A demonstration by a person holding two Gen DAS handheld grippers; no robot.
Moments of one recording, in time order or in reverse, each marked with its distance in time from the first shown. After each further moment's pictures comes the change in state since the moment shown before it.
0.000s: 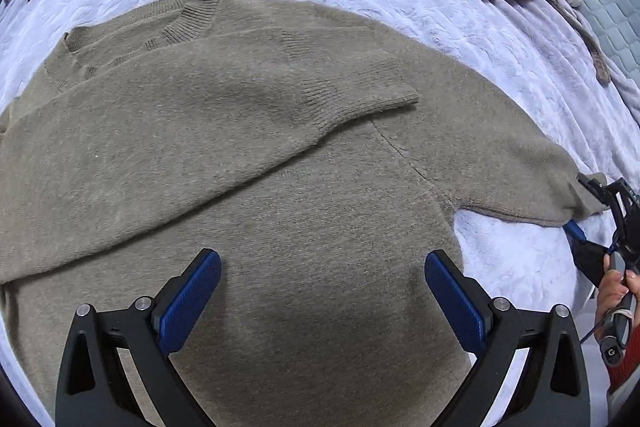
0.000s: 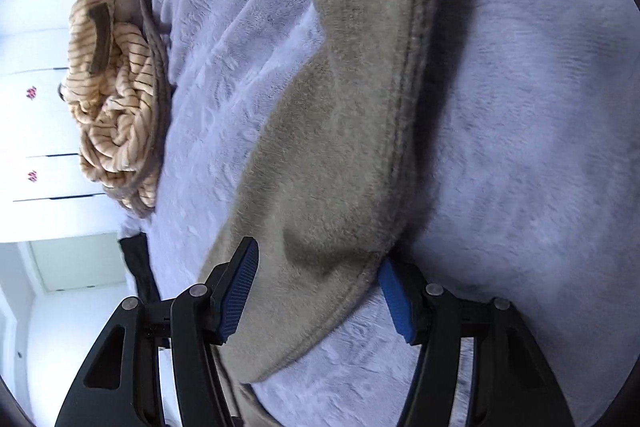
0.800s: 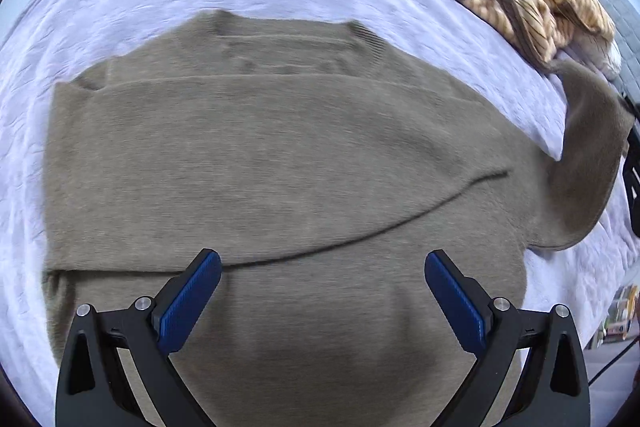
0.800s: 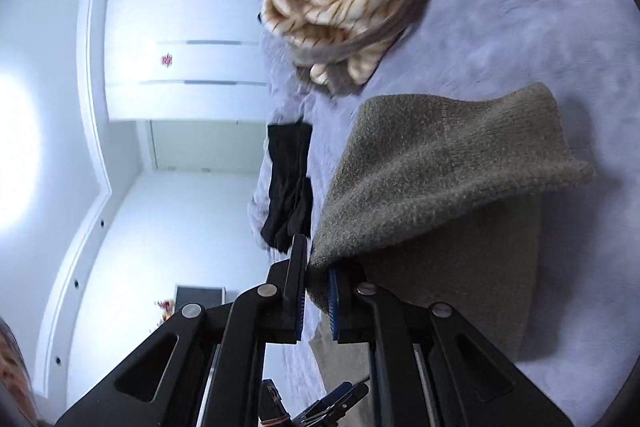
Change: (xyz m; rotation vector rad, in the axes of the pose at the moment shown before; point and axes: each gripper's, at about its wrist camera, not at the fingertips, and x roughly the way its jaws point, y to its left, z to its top) left arm -0.040 0.112 -0.012 -0.190 -0.123 0.066; right arm 0.100 0.220 -0.109 -0.402 0.346 0.451
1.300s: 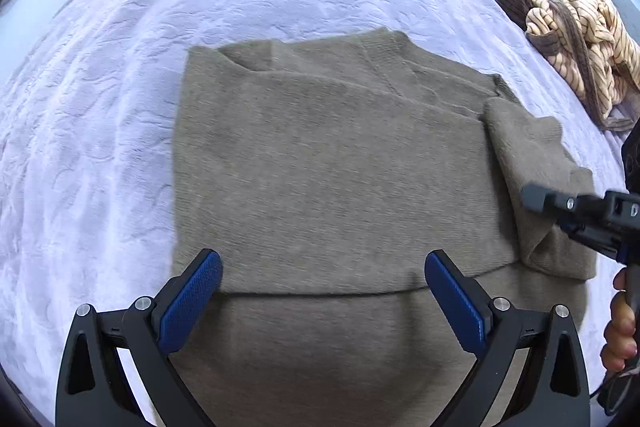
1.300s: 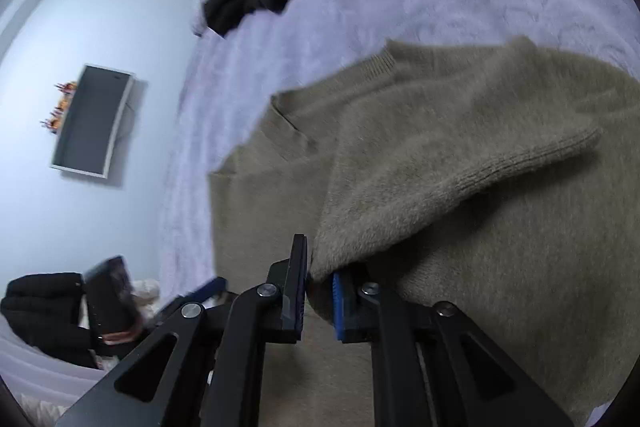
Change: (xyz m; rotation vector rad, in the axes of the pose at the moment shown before) left arm -0.008 0.110 -0.009 -0.124 -0.079 0.138; right arm 0.225 0.008 -0.147 -0.390 0.611 -0.427
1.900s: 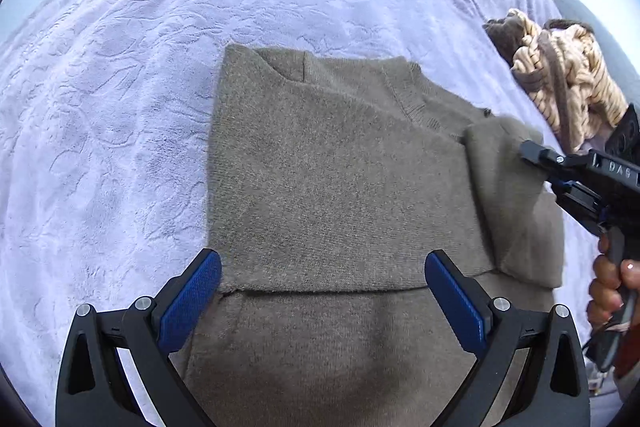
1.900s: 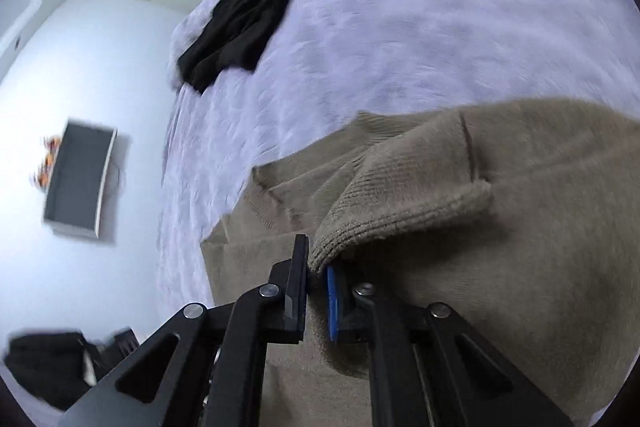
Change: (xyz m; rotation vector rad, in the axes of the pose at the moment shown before) left arm -0.023 0.065 -0.012 -0.102 -0.029 -0.192; right arm -0.007 0.050 0.046 -0.097 -0.157 -0.010
